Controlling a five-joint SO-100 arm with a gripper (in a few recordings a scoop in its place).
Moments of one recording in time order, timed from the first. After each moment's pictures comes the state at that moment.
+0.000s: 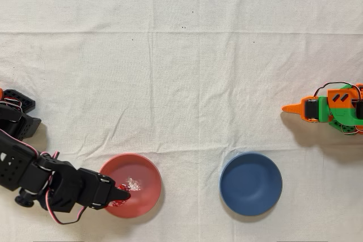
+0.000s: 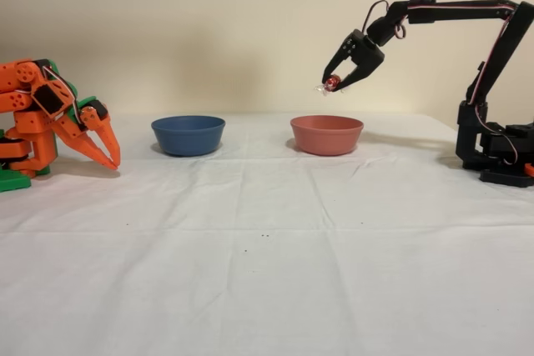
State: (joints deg) arm 33.7 108.0 105.9 46.8 -16.7
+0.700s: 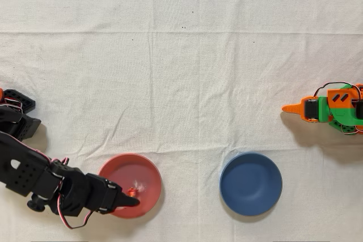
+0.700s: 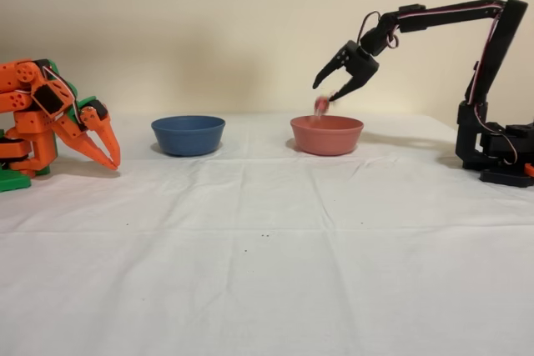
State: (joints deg) arm 36.7 102.4 105.6 44.4 -16.2
